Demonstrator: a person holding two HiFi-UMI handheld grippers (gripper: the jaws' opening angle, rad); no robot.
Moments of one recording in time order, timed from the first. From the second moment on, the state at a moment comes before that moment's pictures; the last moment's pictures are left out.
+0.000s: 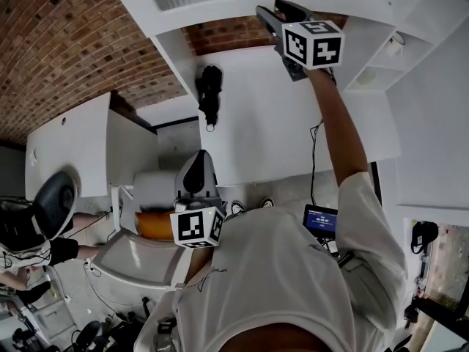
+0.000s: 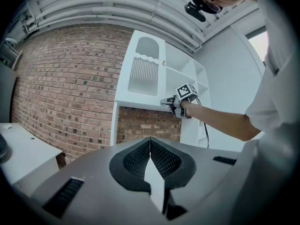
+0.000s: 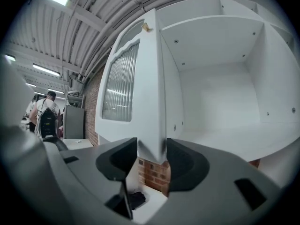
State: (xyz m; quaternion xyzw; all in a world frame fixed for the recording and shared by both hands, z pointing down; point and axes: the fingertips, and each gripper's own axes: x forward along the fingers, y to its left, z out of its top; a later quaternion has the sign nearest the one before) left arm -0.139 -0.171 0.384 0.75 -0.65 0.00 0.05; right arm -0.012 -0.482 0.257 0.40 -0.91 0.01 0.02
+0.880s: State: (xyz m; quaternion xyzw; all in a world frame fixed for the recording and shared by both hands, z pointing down) left arm -0.139 -0.175 0.388 0.76 -0.65 0.00 0.06; right arm -0.011 -0.479 0.256 0.41 -0.91 0.01 0.01
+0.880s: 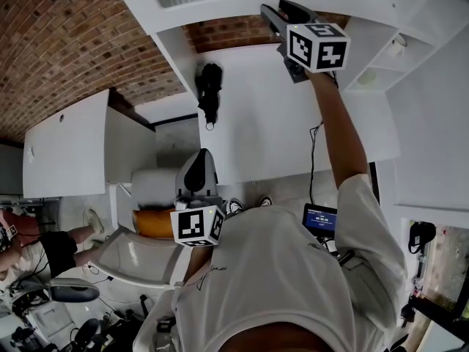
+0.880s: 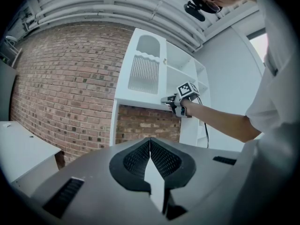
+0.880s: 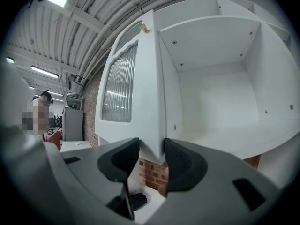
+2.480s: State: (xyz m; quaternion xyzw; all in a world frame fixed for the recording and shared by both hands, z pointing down) left arm -0.129 -0.162 0.387 0.78 -0.63 -0.01 0.06; right arm 0.001 -0.421 0.259 0.39 -0.92 0.00 0.01
